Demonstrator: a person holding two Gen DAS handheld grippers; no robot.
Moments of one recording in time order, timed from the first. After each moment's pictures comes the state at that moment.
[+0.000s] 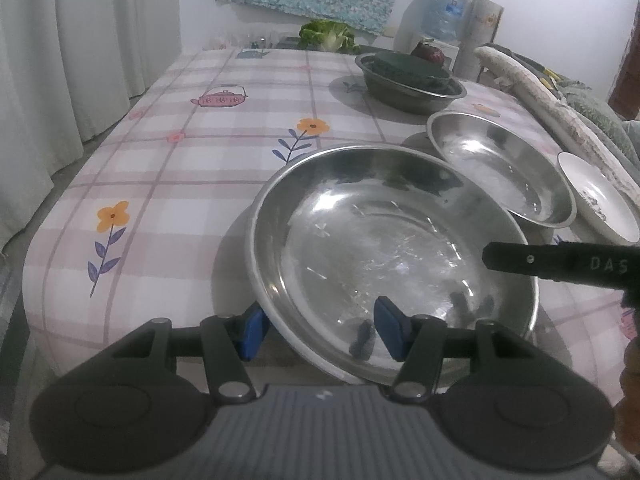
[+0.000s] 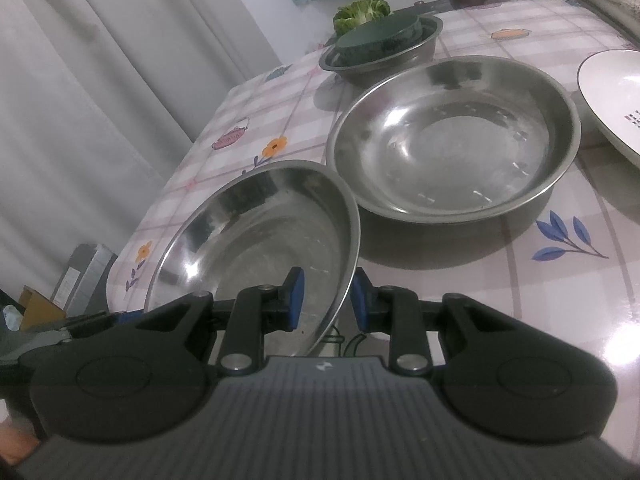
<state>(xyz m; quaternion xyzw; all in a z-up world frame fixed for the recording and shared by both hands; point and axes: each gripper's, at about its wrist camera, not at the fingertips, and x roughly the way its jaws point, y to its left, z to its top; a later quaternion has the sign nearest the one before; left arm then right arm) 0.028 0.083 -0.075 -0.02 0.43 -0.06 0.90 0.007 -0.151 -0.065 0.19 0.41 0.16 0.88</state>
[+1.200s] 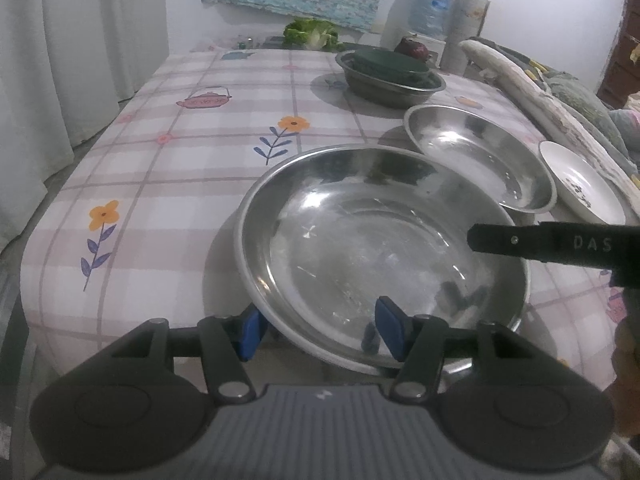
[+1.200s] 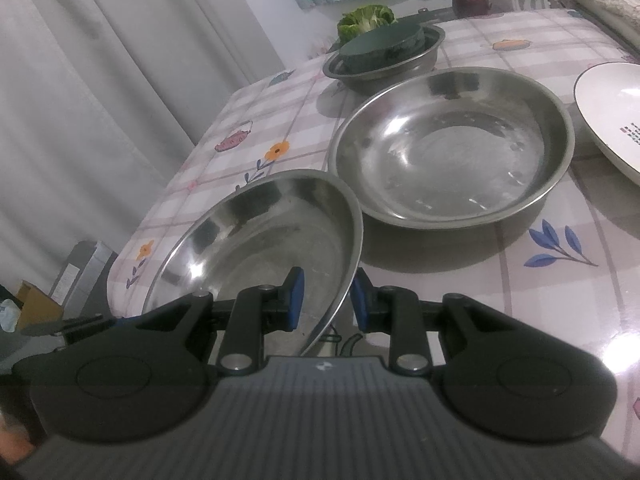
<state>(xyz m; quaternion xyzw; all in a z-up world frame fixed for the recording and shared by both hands) 0.017 0.075 -0.070 -0.01 0.43 -0.08 0.90 0.003 -0.154 -0.060 0.18 0.40 0.16 0.88</state>
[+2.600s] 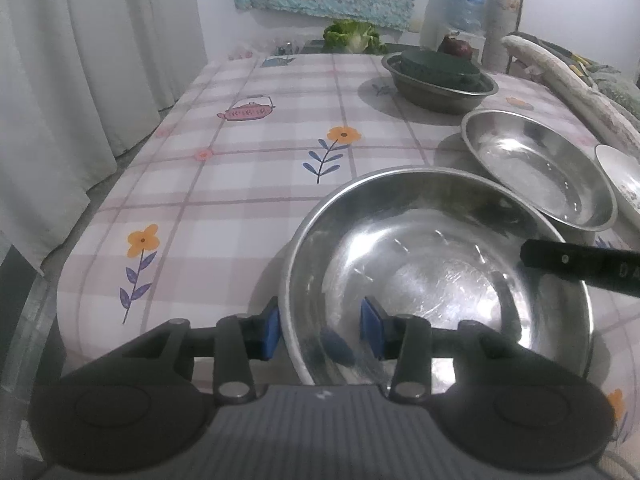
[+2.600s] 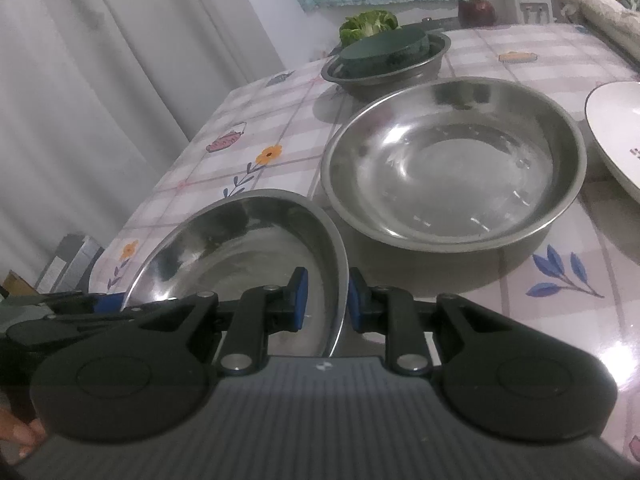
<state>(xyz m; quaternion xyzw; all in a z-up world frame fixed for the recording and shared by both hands) 0.041 0.077 -0.071 0.03 0.43 -0.01 0.90 0.014 -0.147 -0.066 0.15 0.39 0.16 0.89</state>
